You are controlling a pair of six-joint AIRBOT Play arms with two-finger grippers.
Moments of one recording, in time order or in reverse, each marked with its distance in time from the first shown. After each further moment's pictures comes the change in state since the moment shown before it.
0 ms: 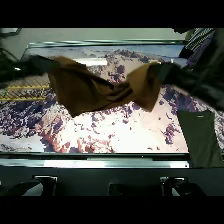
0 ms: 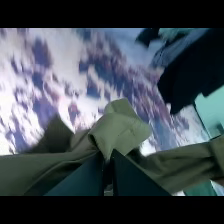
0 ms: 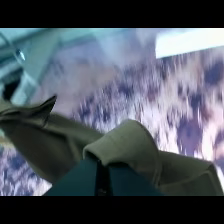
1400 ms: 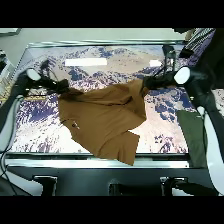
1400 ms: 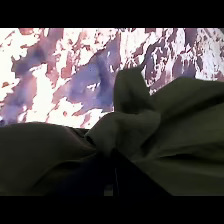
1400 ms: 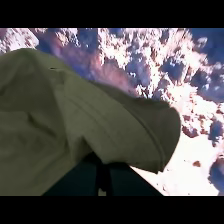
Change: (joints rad) left arm -0.097 -0.675 0.204 0.595 -0.005 -0.372; right arm 0.000 -0.598 0.193 -0.411 0.203 0.113
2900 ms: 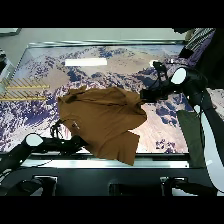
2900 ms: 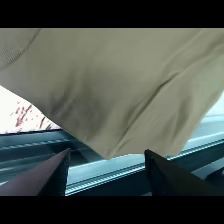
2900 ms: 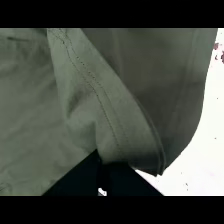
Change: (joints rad) left arm -0.248 0.876 -1.265 -0.486 0.107 -0.053; right arm 0.000 -0.015 -0.002 0.059 0.314 -0.039
